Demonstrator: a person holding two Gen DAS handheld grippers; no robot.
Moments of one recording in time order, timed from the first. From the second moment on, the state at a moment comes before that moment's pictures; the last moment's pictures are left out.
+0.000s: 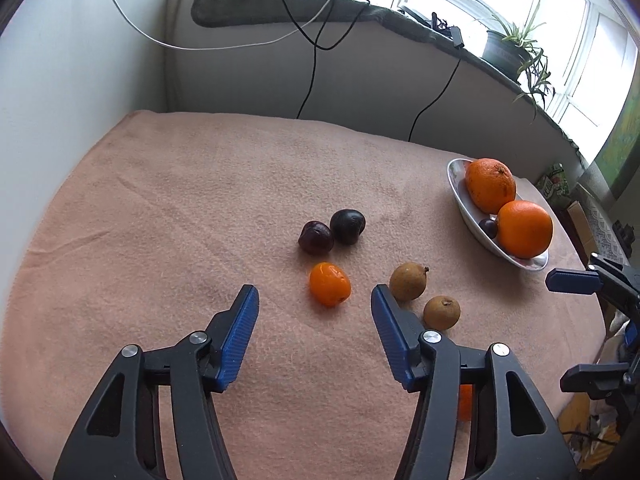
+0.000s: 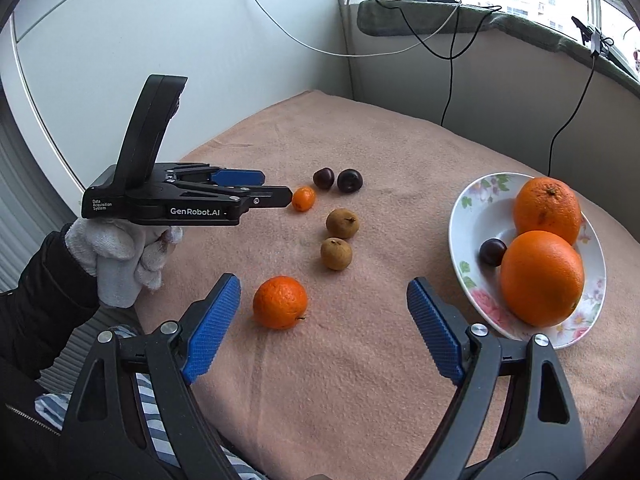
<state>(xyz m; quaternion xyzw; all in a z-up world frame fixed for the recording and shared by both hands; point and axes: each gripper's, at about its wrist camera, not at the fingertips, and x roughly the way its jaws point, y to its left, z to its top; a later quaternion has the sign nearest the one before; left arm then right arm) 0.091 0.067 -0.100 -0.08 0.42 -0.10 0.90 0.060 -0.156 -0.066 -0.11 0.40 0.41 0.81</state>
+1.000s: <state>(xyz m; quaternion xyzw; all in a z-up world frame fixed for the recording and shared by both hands) 0.119 0.048 -0.118 -0.05 0.44 -0.10 0.89 0.049 -0.104 -0.101 -0.17 0.43 0.40 0.79</state>
